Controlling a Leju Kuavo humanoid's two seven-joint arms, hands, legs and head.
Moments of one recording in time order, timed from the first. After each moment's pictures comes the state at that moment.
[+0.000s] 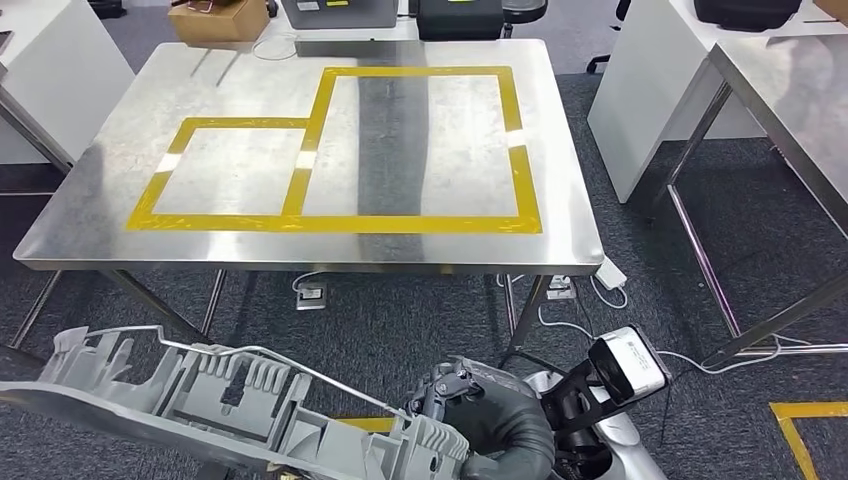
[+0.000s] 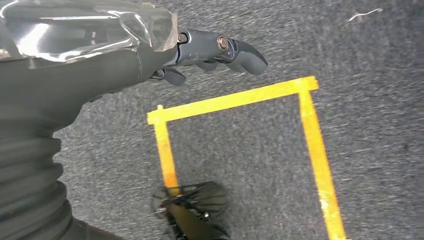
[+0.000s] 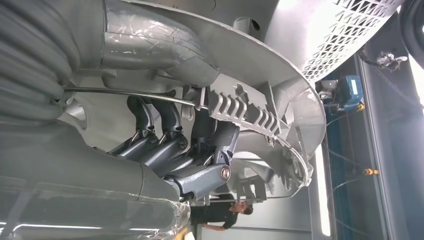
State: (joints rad) left arm 0.05 0.04 -0.15 -0.38 0.13 0.21 -0.14; right arm -0.14 -0.12 0.64 -1.78 -0.90 0.94 -0.29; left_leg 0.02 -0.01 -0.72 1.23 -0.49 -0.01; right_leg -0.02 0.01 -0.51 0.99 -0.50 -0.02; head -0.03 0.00
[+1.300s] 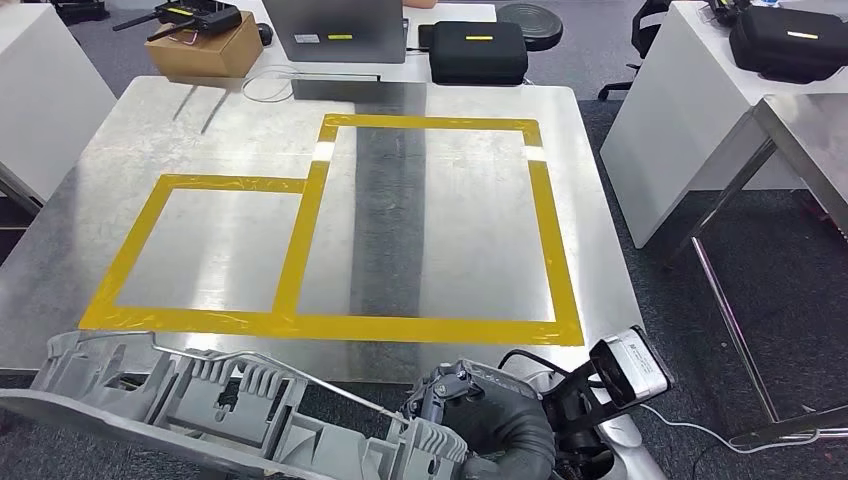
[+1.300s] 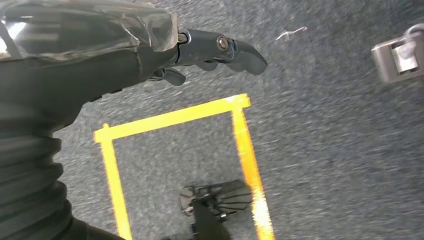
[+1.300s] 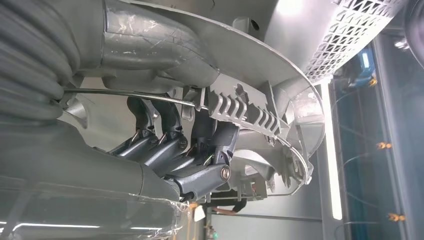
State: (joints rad) left arm 0.08 0.05 -0.13 -0.43 0.08 0.19 -0.12; right arm -0.14 -0.12 0.63 -1.80 -0.89 0.94 -0.26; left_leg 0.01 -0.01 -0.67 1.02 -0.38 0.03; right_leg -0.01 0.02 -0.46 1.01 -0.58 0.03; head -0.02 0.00
